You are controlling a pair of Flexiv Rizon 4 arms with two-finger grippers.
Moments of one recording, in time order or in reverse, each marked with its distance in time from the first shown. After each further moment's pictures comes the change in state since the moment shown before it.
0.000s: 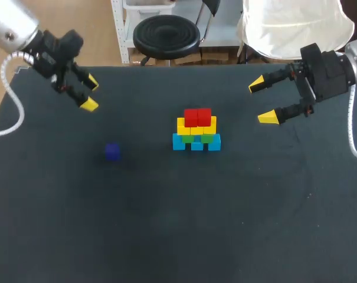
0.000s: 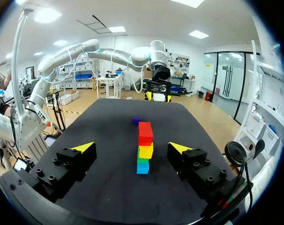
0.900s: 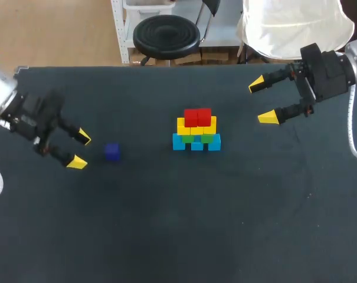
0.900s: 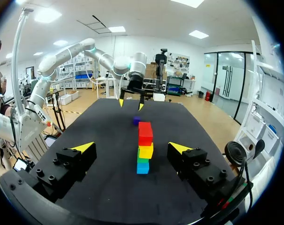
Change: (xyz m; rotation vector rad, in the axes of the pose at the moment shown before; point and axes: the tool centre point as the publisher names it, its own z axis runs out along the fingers) left arm 0.052 -0.127 0.035 0.086 -0.134 0.007; right arm 0.000 0.000 0.000 0.000 0.000 0.000
